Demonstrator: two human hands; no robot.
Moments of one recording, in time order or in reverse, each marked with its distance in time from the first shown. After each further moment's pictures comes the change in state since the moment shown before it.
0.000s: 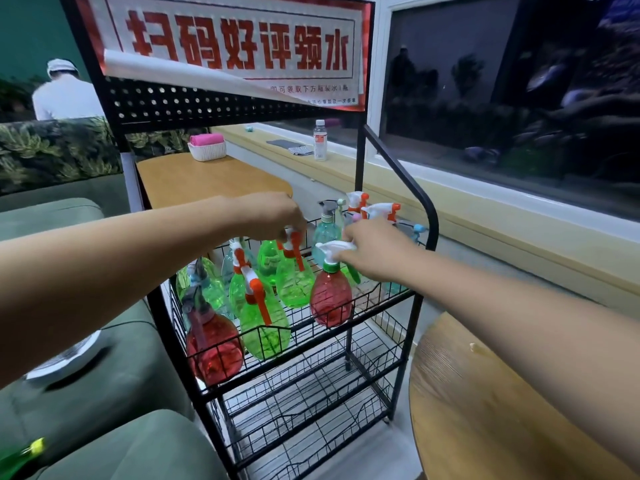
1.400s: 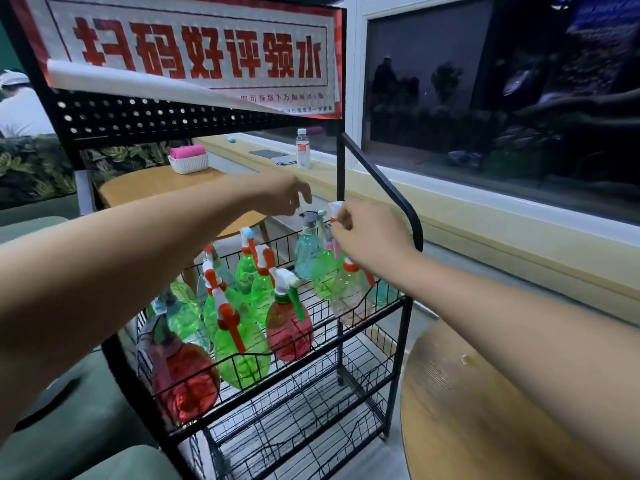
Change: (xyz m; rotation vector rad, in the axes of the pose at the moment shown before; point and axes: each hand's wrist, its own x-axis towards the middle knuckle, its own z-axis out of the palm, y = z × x) left_hand 0.078 -0.006 -0.039 -0.238 -0.011 -0.282; right_hand 0.021 0.020 -0.012 0.107 0.388 0.100
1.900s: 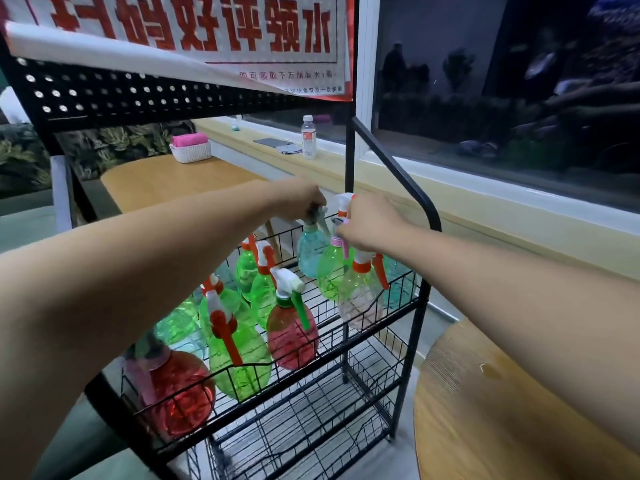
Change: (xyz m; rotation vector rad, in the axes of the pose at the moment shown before) left_hand 0.055 -0.007 0.047 0.185 -0.016 0.112; right_hand 0.063 0.015 0.037 -0.104 -0.277 0.106
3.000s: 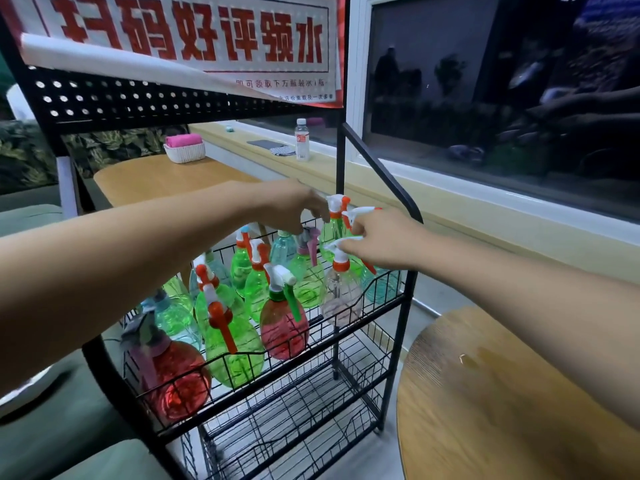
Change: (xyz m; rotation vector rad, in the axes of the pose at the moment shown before) left_hand -0.050 0.018 -0.025 -0.106 -0.001 0.151; right_hand -0.055 0.030 -0.028 -0.122 -0.062 -0.199
